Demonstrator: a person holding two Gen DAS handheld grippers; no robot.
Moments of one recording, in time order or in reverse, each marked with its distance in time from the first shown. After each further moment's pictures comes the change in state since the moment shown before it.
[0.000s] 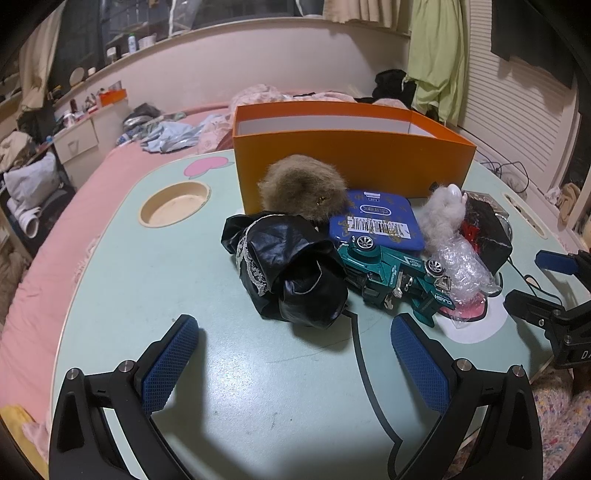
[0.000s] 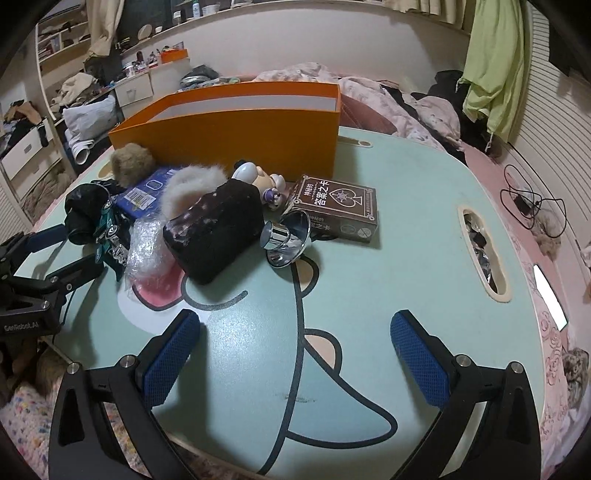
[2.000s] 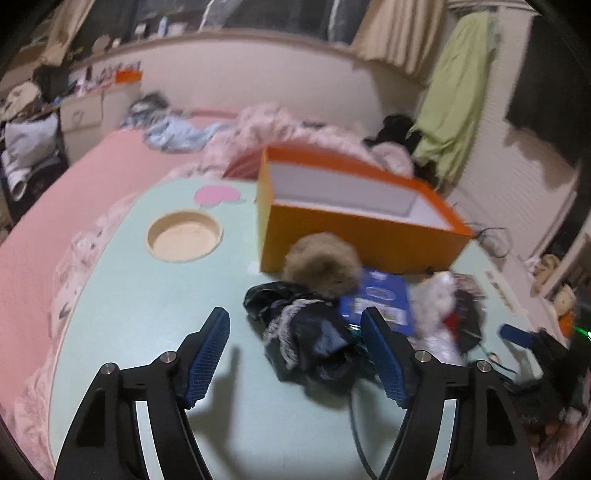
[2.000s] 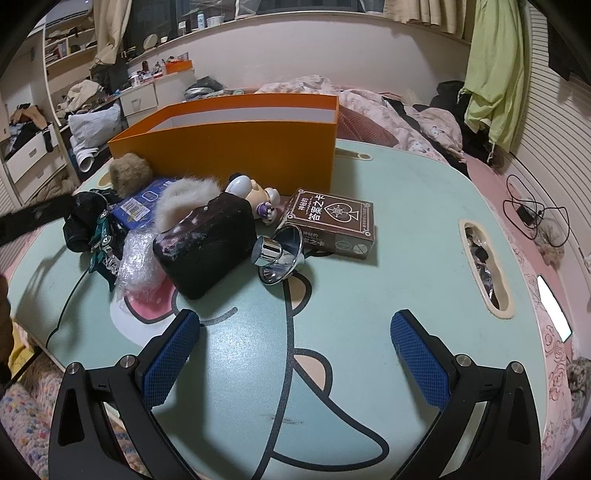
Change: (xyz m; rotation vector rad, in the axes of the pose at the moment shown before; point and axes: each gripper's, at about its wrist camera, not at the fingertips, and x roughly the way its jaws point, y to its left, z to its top) left arm 0.002 0.042 0.036 -0.199 -0.040 -0.119; right arm 0.011 -0.012 -0.001 -0.014 -0.061 0.019
